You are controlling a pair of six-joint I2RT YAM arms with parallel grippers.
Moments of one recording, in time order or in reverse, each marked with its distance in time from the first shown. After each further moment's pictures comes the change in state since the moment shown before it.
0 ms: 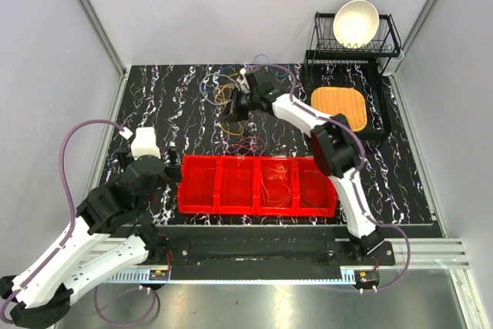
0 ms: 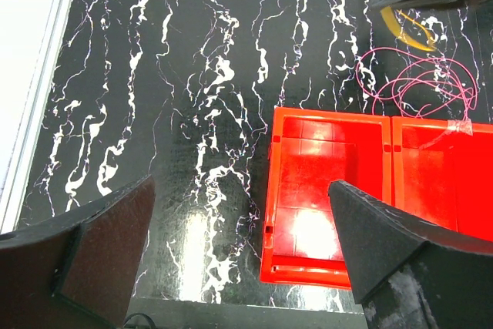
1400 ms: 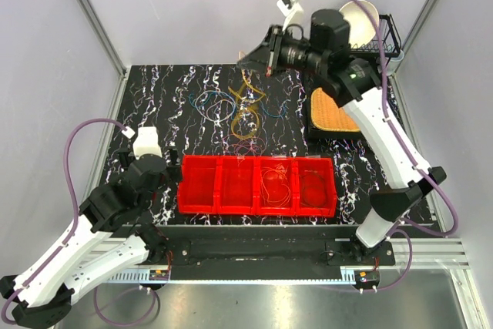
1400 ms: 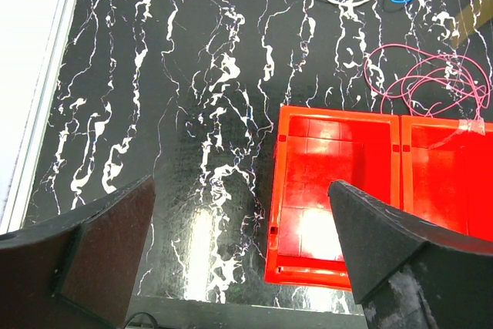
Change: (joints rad) left arm 0.015 0.015 -0.005 0.003 0.003 0.010; right arm -0.011 -0.721 0.042 -0.222 0.069 -0.286
